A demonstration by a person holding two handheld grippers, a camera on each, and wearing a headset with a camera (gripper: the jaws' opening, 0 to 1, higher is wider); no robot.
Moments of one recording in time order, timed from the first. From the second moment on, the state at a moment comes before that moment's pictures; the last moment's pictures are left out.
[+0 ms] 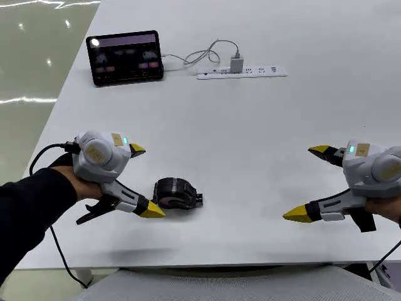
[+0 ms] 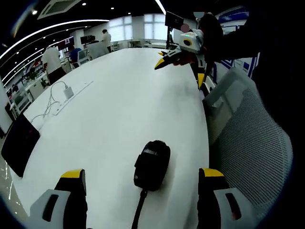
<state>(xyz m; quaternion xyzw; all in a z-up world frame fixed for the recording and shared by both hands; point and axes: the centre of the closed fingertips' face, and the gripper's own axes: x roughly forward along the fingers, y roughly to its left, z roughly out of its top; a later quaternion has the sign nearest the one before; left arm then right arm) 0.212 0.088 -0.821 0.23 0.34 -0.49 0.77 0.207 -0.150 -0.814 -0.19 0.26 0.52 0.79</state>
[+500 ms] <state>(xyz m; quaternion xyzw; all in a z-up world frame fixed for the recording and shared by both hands) 0.202 0.062 -0.855 0.30 0.37 -0.55 0.69 0.206 -0.091 -0.822 -0.21 0.25 0.57 0.76</state>
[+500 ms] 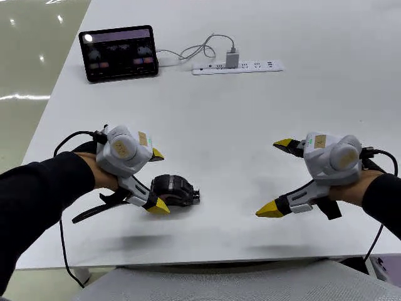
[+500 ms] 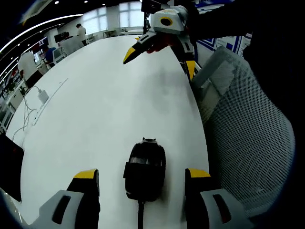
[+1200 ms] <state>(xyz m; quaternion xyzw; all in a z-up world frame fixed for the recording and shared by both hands) 0.203 0.063 -0.874 0.35 0.39 -0.56 0.64 0.207 -0.026 -0.844 -0.21 0.23 0.62 0.72</state>
